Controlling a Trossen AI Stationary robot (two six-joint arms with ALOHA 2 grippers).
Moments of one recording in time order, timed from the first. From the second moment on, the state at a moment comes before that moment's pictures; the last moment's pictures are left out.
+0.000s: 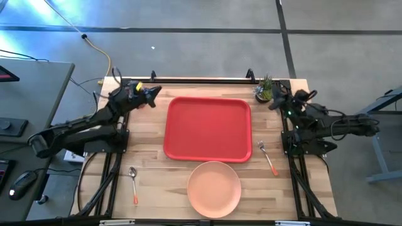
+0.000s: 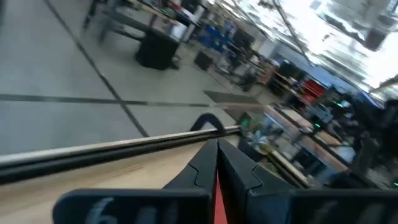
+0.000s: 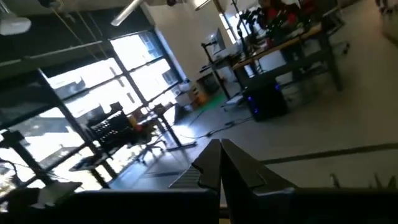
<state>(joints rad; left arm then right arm) 0.68 0.74 0.27 0.44 0.03 -0.55 0.03 0.44 0.42 0.22 1.08 0.32</state>
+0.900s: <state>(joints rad) 0.95 1.15 1.17 -0.92 -0.17 -0.42 -0.11 0.93 0.75 -0.24 0.49 0.62</state>
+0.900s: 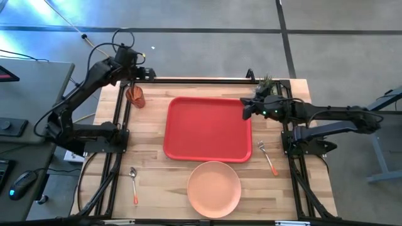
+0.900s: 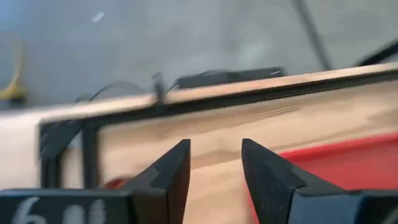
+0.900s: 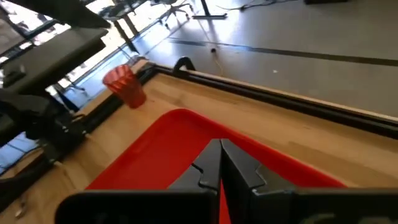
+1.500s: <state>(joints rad) 0.37 1.35 1.18 -0.75 0.23 -0.38 -0.13 0.95 0.75 -0.40 0.58 0.80</state>
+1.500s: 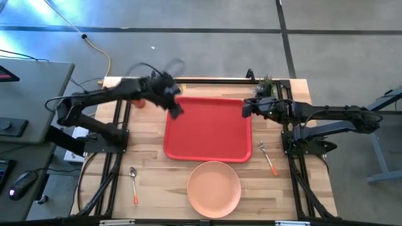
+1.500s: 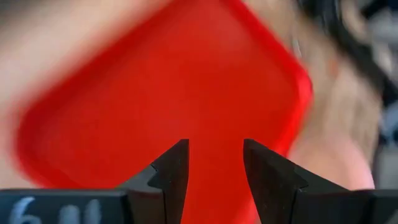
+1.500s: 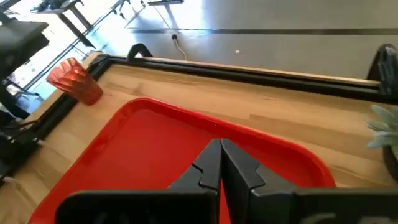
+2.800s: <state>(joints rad) -0.24 1.61 1.17 -0.46 0.04 -1.09 -0.02 0.99 0.75 -0.37 0.38 0.73</state>
